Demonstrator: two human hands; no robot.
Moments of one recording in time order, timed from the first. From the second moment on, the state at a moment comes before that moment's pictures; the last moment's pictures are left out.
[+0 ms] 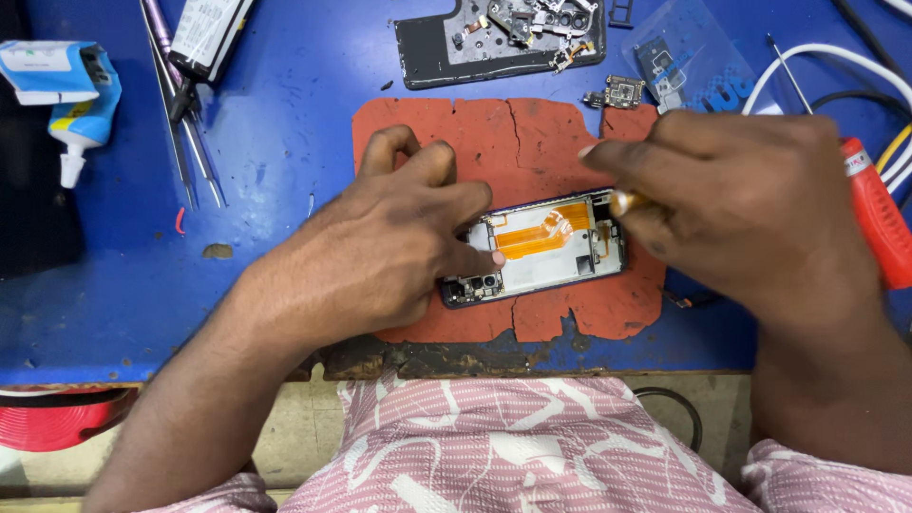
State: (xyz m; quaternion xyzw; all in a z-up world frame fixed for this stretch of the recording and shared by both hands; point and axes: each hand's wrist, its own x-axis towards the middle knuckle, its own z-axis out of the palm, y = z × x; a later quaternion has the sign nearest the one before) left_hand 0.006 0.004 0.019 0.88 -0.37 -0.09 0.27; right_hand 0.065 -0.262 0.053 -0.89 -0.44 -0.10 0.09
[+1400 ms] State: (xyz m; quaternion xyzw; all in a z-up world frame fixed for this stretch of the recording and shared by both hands) left_hand 0.014 0.006 0.018 0.87 -0.35 -0.11 0.31; right_hand 0.102 -0.294 0.067 -0.94 -0.24 -0.08 0.22
